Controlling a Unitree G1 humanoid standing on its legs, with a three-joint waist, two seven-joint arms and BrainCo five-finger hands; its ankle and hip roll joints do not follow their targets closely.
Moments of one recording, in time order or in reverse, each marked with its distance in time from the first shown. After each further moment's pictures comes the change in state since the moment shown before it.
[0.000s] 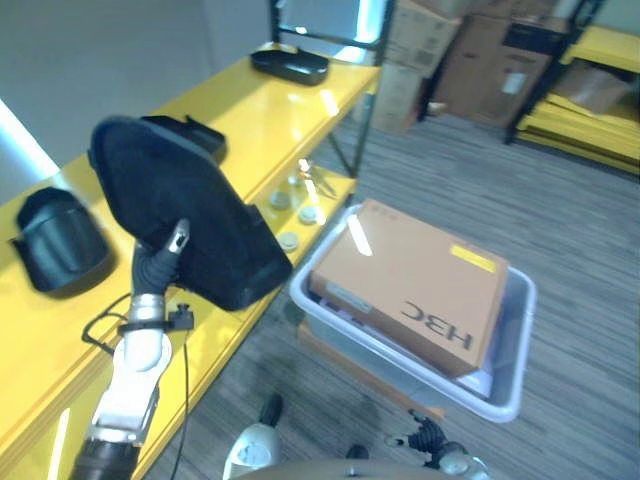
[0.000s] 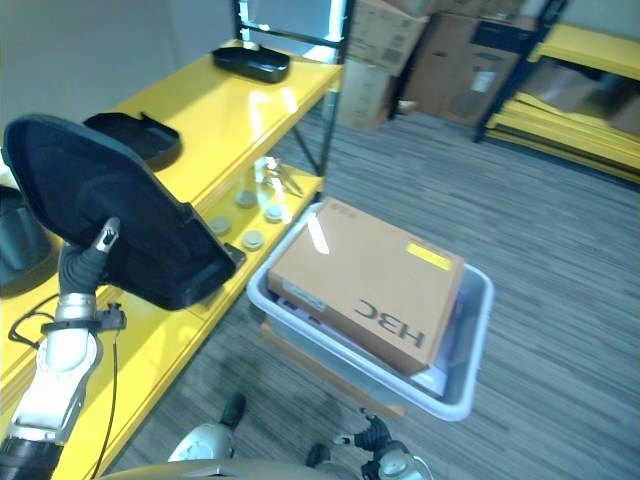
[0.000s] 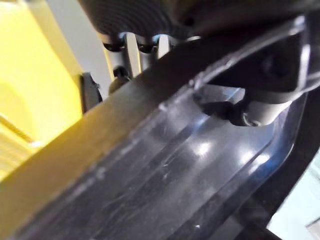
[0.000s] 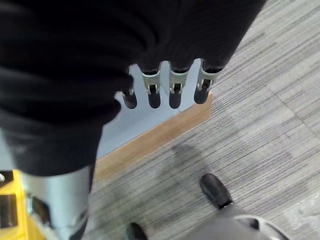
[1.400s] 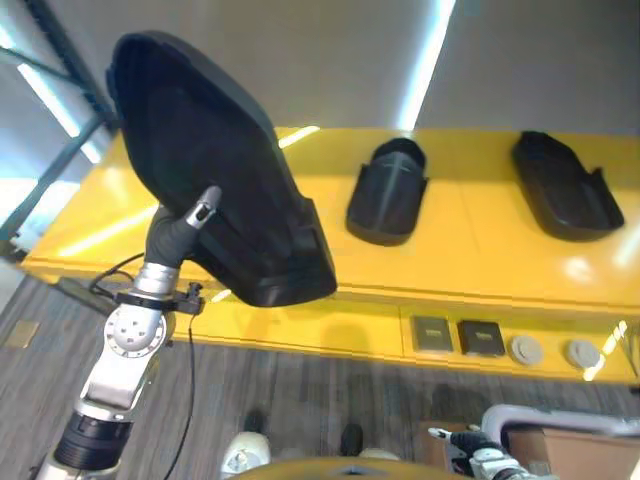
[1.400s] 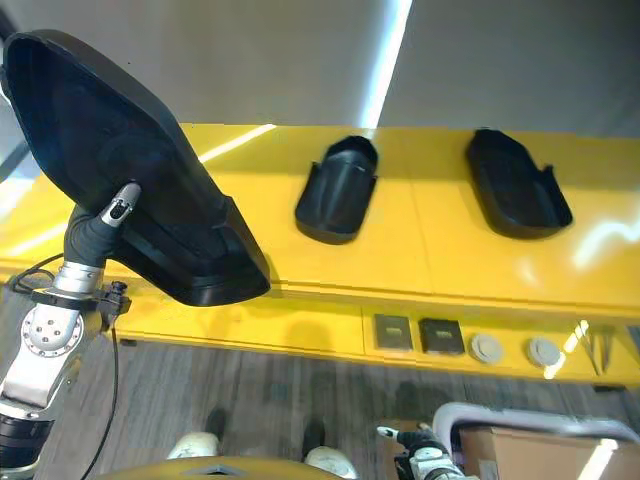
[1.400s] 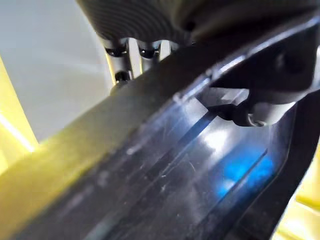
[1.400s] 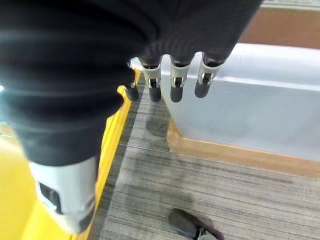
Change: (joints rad) left arm -0.110 0.109 -0.037 -0.154 -0.181 -0.032 -0.201; right arm -0.025 -0.024 -0.216 0.144 0.160 0.092 -0.030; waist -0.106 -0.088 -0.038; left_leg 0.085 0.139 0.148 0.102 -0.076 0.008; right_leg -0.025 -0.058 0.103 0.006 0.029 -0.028
